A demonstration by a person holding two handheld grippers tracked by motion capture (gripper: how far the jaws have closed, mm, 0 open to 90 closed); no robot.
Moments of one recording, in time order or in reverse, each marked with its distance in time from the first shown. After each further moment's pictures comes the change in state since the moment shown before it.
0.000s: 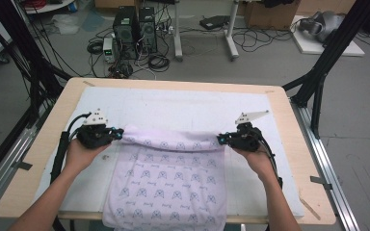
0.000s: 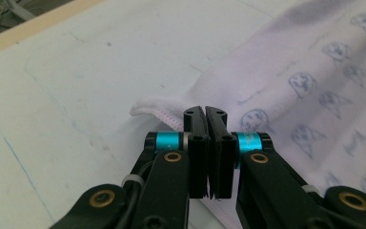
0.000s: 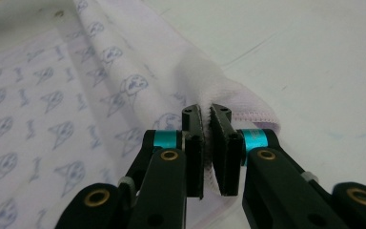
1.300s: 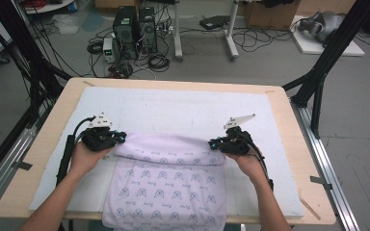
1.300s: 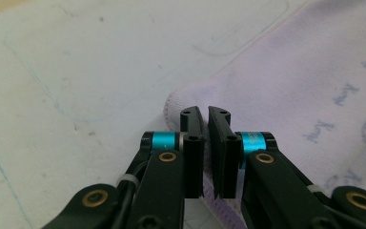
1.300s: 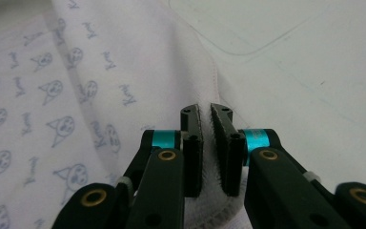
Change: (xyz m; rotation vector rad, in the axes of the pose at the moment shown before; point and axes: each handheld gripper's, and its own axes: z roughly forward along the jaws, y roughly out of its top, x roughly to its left) left arm 0.006 0.000 0.017 -0.005 0.014 -0.047; right arm 0.011 0.003 0.025 0.043 0.014 -0.021
